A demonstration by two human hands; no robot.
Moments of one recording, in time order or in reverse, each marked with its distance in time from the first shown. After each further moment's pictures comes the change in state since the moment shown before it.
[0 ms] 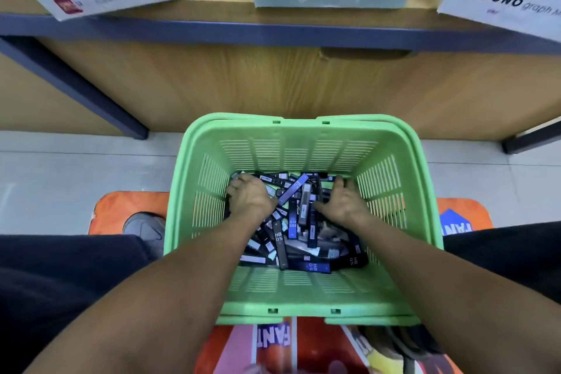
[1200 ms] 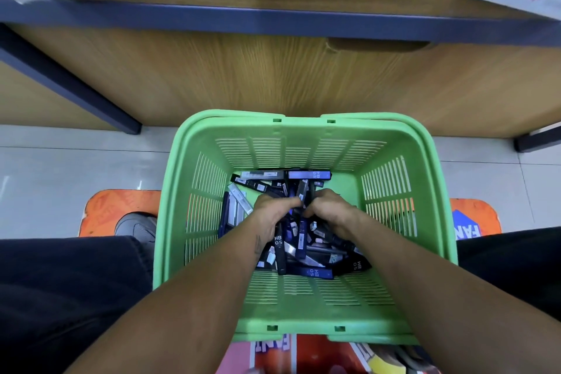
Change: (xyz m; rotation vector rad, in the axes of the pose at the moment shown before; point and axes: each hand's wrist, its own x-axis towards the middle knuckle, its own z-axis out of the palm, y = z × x) left_hand -0.001 0.020 0.032 -0.965 -0.359 -0.267; right_hand 0.007 -0.021 0.008 0.803 -0.307 0.048
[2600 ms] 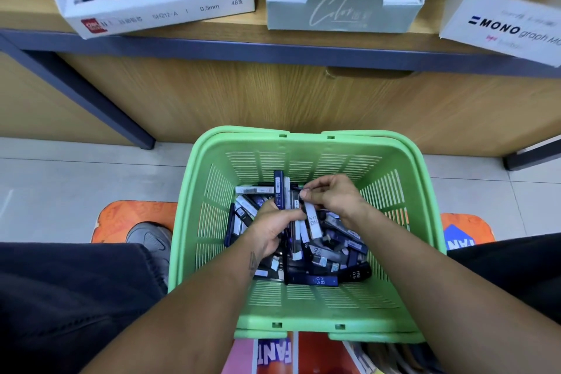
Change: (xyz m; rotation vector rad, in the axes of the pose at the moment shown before) left_hand -0.036 -0.004 -0.016 -0.286 -0.213 0.143; right_hand -0.027 -0.035 -0.016 0.165 0.119 -0.300
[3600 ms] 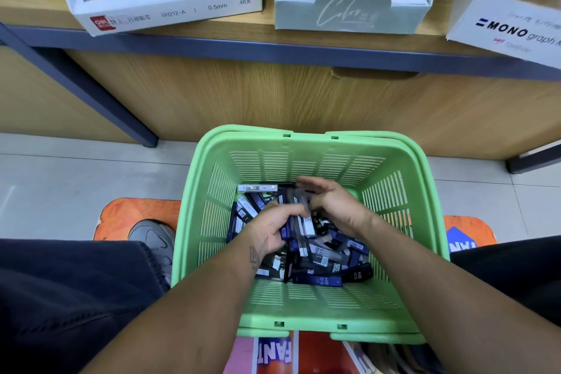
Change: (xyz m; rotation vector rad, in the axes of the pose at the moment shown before) left_hand -0.008 0.012 -0.002 -0.103 -0.123 -0.085; right_hand -0.012 0.003 0.004 0.056 -0.287 -0.022
